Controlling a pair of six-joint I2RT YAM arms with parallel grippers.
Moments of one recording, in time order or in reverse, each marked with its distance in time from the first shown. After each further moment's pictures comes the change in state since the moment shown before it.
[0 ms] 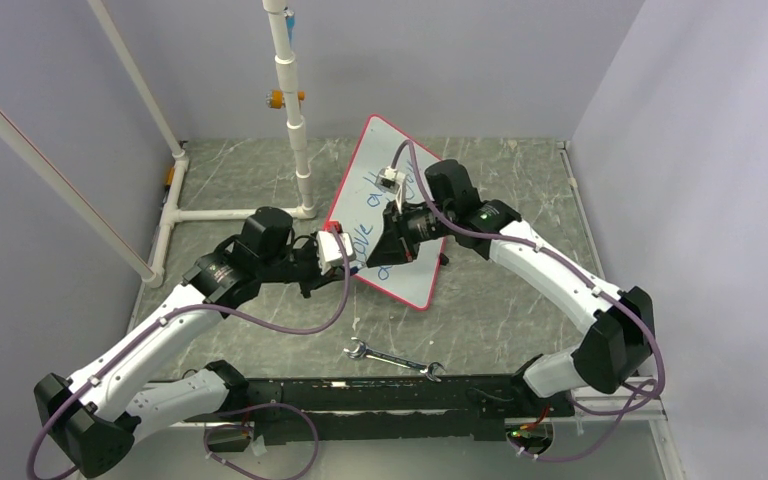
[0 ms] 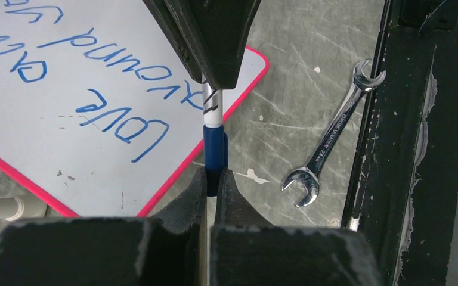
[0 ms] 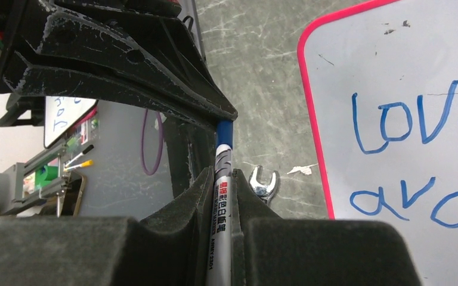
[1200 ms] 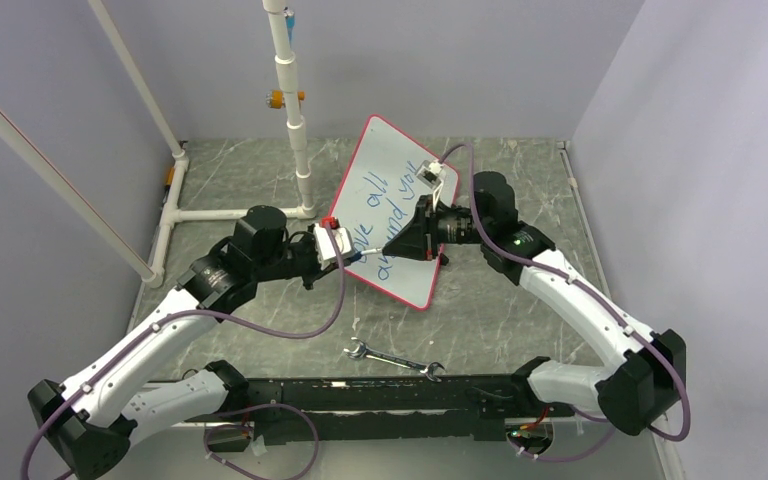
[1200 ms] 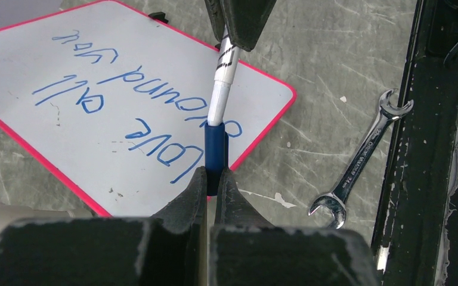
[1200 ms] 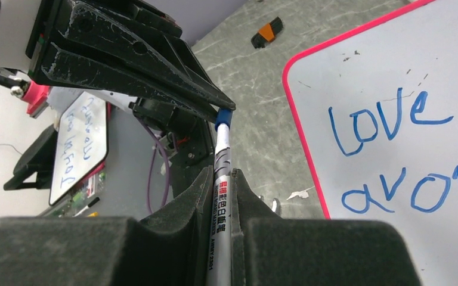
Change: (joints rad) left arm -0.018 -0.037 0.009 0.098 -0.063 0.008; right arm -0.100 -0.236 -0.240 0.319 0.024 0.248
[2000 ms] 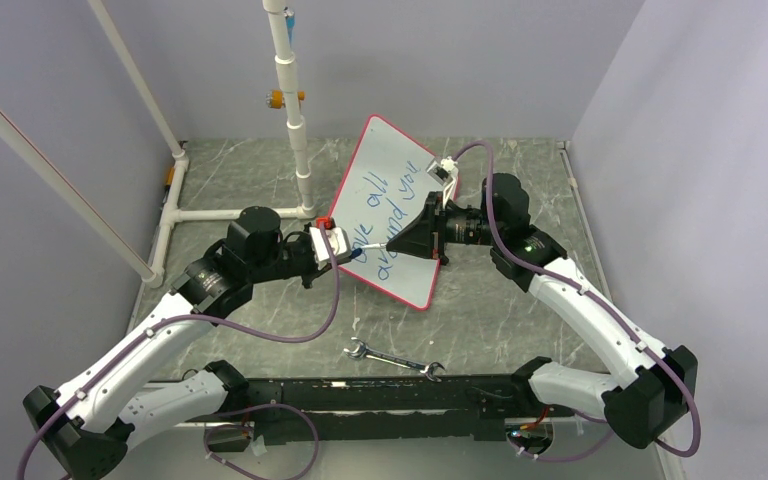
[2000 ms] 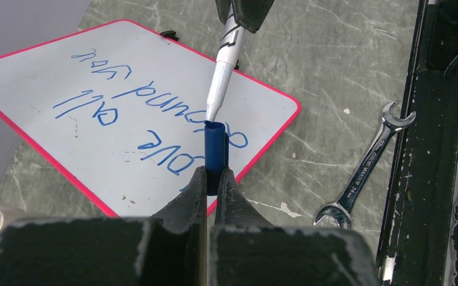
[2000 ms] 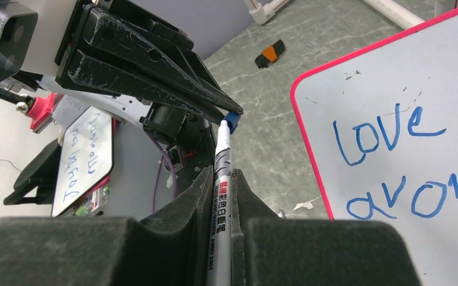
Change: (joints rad) left arm -0.002 -0.022 0.000 0.023 0.000 0.000; right arm -0.007 -0.058 0.003 0.018 0.014 0.040
